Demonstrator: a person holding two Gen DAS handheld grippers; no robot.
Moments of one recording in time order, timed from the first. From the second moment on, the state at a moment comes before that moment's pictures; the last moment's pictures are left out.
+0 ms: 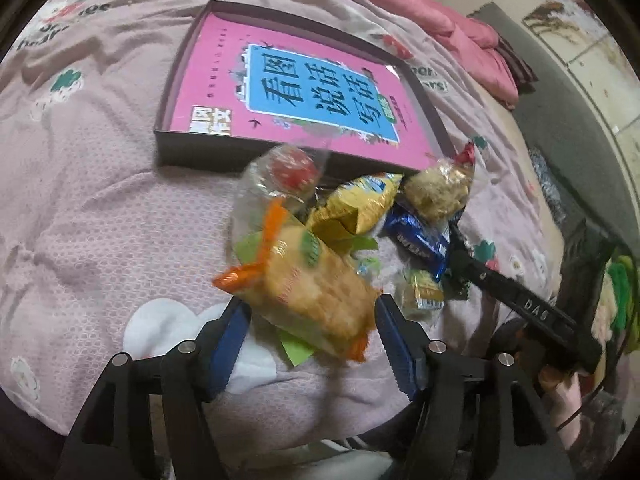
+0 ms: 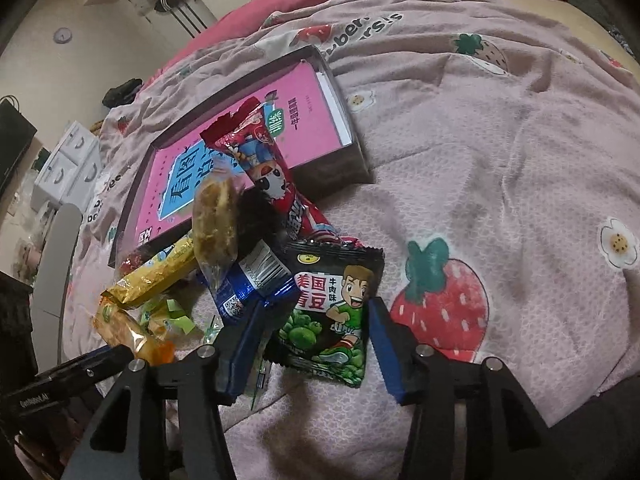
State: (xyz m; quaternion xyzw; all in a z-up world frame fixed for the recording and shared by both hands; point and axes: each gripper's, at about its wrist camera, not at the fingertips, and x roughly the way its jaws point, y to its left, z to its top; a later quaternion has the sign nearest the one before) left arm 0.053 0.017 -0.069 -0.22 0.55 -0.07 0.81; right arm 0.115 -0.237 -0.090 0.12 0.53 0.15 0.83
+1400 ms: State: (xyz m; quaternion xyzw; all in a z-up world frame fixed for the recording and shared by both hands) left arm 0.044 0.036 -0.017 -0.23 0.47 -0.09 0.85; right arm 0.109 -0.258 -0.031 0.10 0.40 0.16 0.90
